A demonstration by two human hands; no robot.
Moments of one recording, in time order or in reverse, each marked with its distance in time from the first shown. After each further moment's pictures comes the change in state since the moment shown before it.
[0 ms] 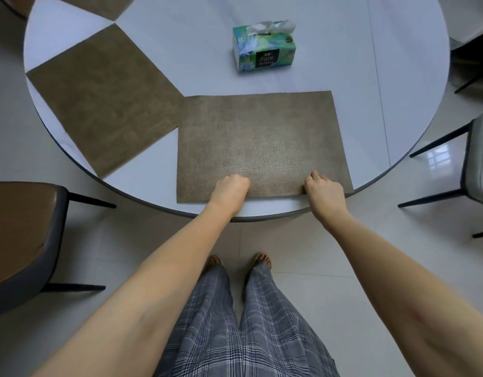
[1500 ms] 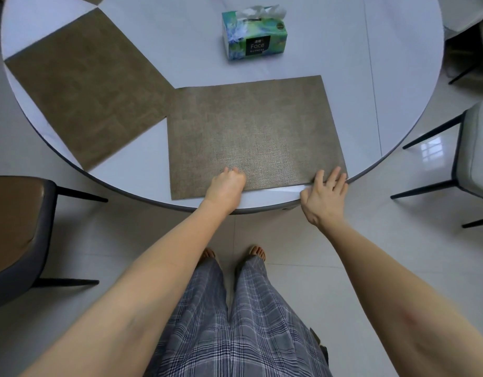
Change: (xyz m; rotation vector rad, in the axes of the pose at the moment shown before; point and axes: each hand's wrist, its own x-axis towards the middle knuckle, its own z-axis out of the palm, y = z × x) left_hand 0.000 0.014 0.008 0.024 -0.031 0.006; right_hand -0.015 0.010 0.044 0.389 0.013 0.314
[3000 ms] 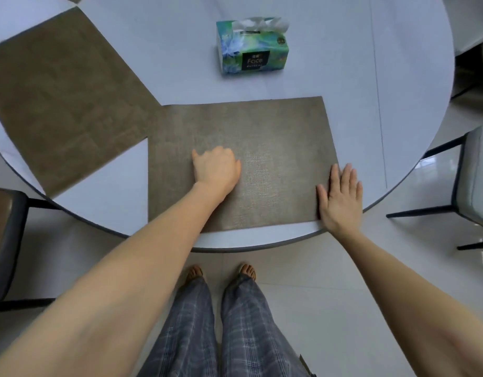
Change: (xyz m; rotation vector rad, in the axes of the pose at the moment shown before) left_hand 0.093 -0.017 -0.041 -0.105 0.132 -0.304; right_hand 0.081 0.026 -0.013 0.057 0.138 -0.035
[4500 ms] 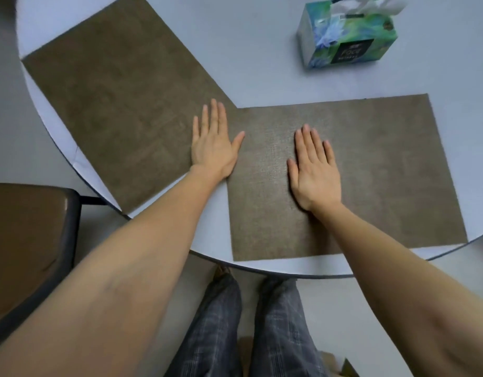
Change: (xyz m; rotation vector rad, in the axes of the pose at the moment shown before) left_hand 0.101 -0.181 0.026 -0.034 0.039 -0.038; right_hand 0.048 -0.233 0.049 -0.057 0.053 -0.393
